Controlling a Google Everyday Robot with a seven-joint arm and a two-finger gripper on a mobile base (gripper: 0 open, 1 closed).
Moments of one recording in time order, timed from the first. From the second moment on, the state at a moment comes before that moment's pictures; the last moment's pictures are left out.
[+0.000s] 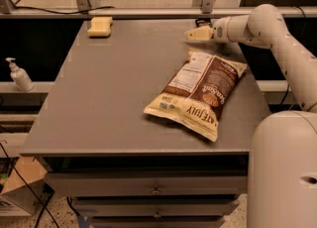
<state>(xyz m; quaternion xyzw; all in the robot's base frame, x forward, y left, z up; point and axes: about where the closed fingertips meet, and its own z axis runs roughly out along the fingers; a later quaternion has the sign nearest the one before) 0.875 -0.185 0.828 -0.21 0.81 0.20 0.50</state>
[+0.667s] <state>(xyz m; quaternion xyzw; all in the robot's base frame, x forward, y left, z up) 0.873 -0.178 0.830 -0.22 0.81 0.21 0.50</state>
